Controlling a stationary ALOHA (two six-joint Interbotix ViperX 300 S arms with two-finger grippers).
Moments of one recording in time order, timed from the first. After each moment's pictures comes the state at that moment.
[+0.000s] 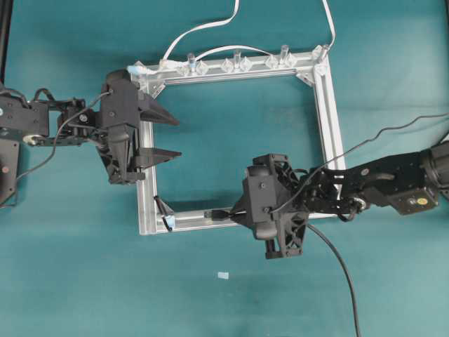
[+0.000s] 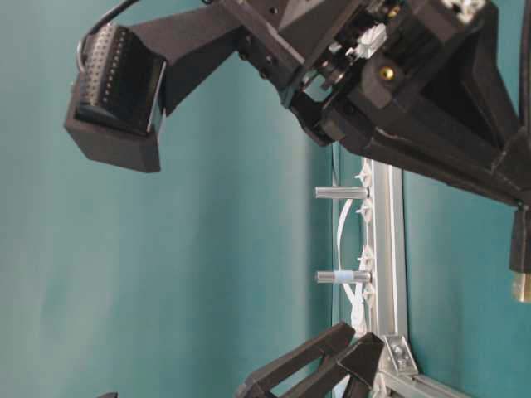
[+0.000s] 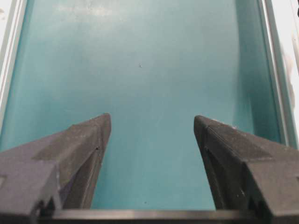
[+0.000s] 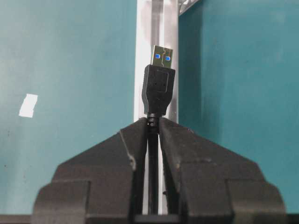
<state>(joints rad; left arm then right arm) 0.09 -0.17 0.97 -0.06 -0.21 0.07 0.19 0.13 0.62 0.72 -0.12 -0.48</state>
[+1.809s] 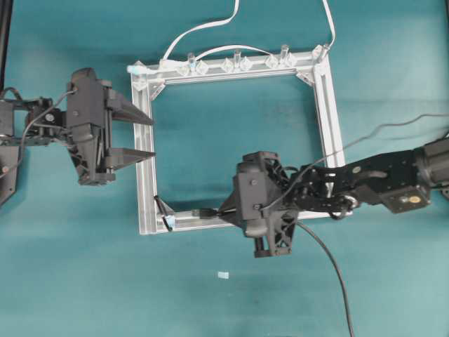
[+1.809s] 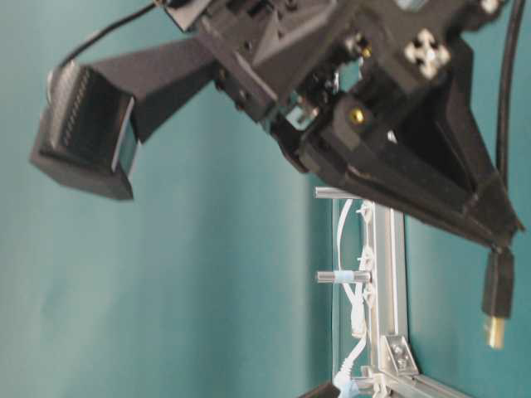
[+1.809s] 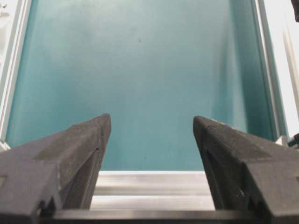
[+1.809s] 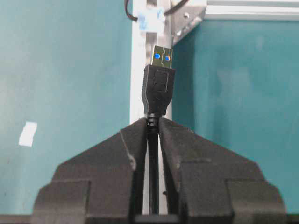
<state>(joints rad) 0.09 -0.36 1.08 -0.06 -0.14 0.07 0.18 0.15 0.56 0.71 -0.11 -0.48</state>
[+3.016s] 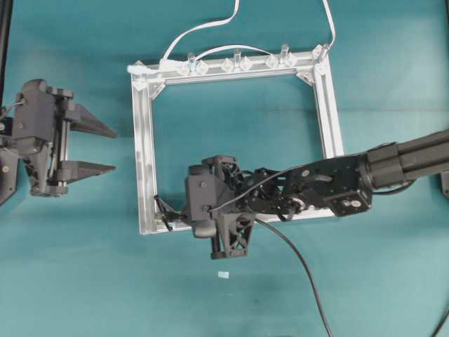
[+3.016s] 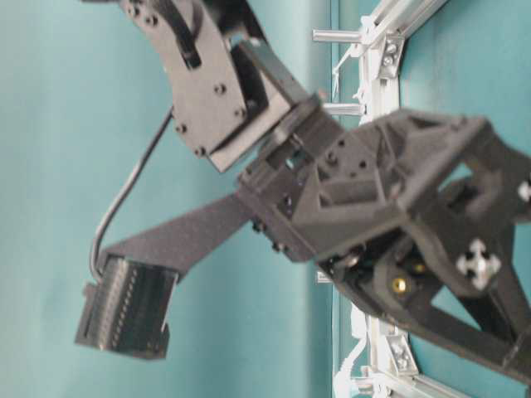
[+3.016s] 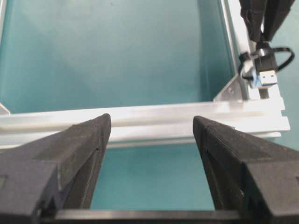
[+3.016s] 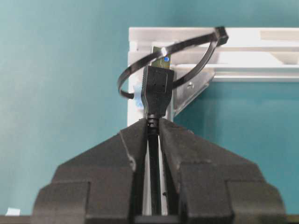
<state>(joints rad) 0.03 -0.66 1.22 -0.06 0.04 0.07 0.15 0.34 0.33 0.71 -0.06 -0.48</state>
